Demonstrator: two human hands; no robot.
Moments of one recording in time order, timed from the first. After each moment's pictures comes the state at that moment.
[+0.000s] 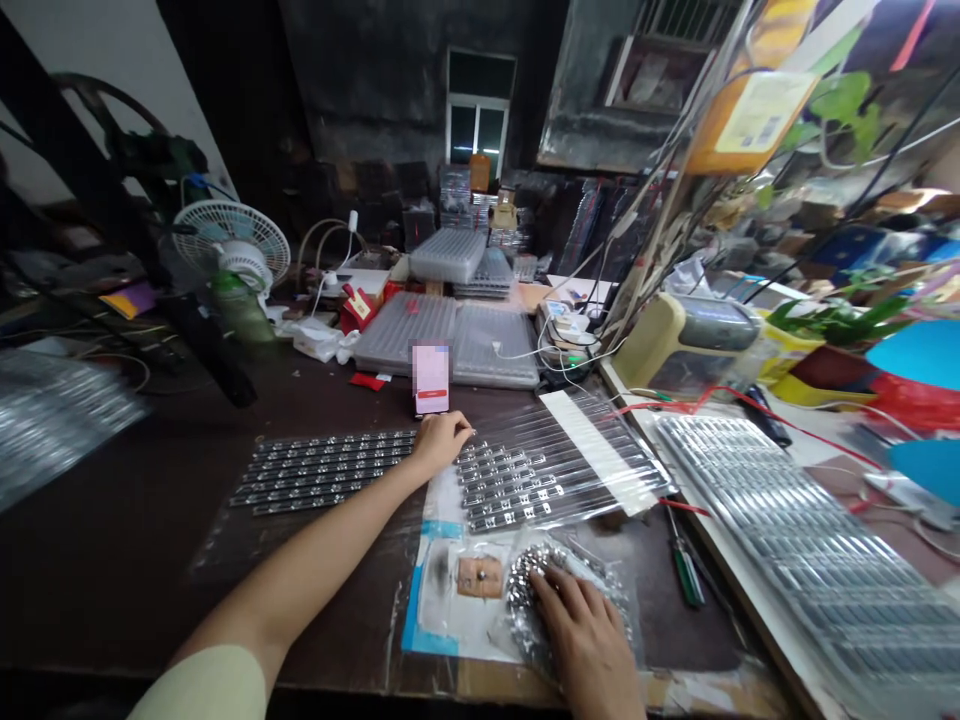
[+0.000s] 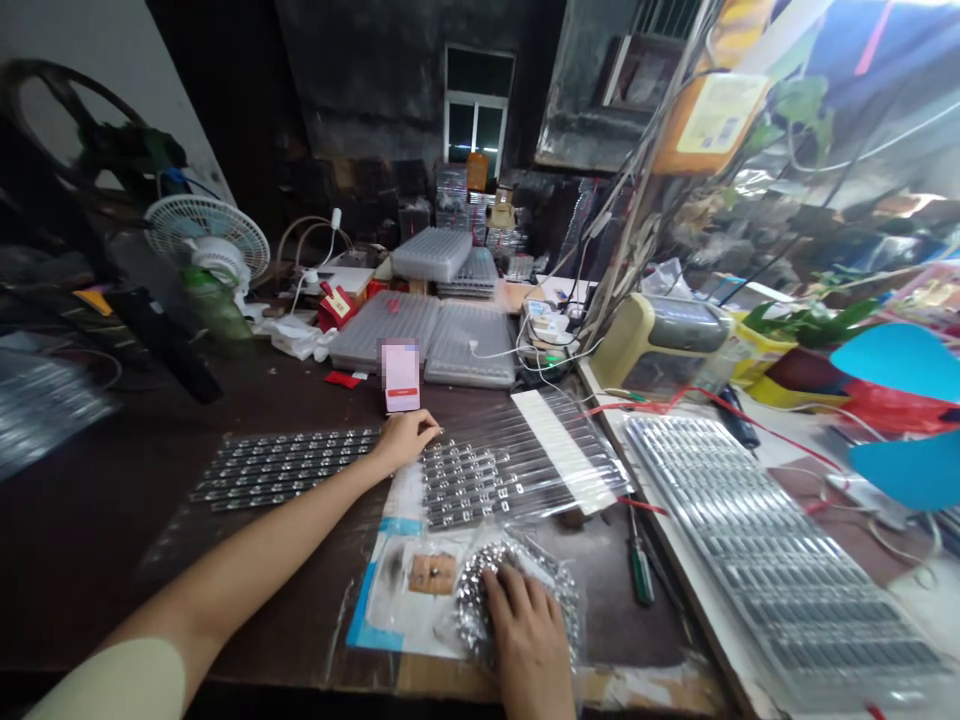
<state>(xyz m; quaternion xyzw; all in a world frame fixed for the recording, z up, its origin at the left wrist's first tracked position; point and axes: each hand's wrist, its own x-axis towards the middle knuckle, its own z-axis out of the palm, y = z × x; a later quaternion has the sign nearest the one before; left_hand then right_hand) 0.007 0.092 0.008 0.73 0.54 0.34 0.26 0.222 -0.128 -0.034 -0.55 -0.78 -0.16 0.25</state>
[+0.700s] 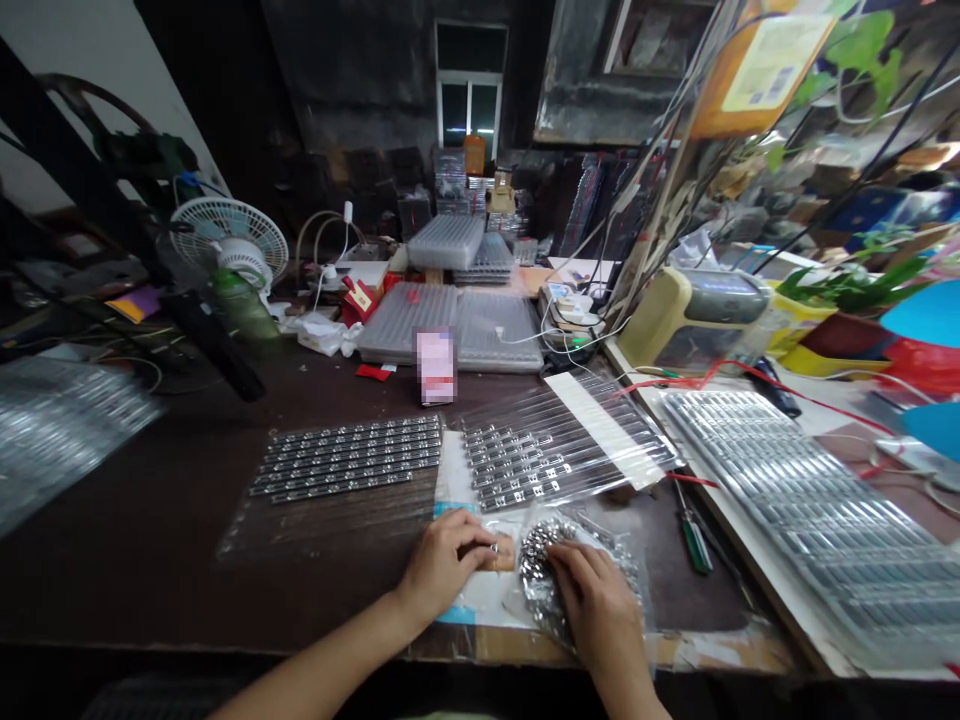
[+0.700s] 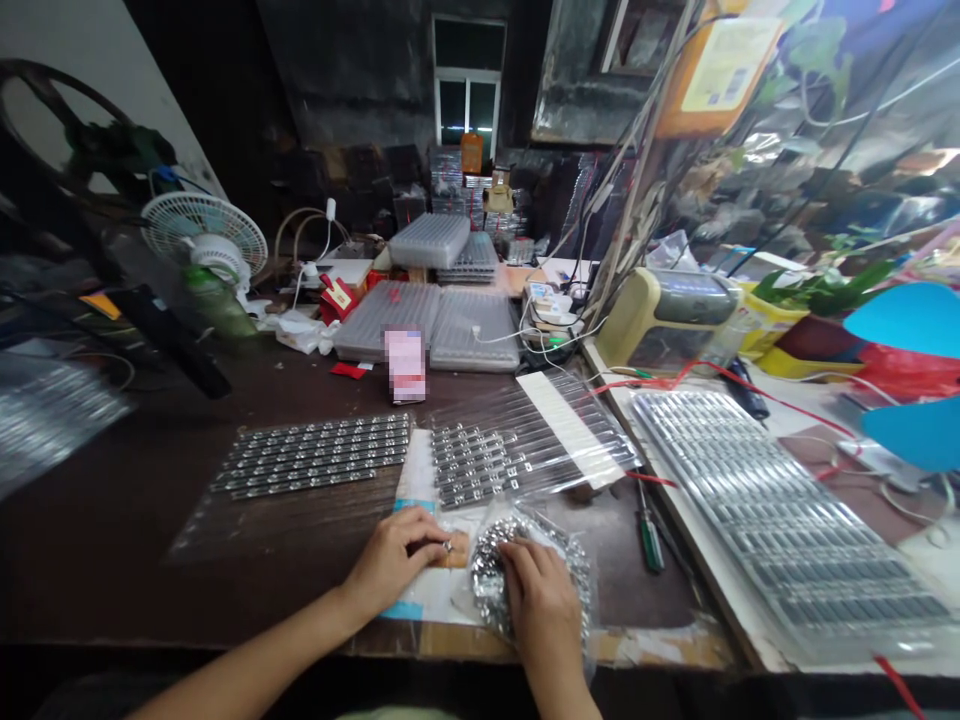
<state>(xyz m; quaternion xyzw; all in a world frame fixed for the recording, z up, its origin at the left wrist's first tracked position) 0.003 -0.073 -0.010 0.73 0.48 0.32 0.36 0.215 -0.121 -0.028 -0.58 -0.74 -0.05 0.34</state>
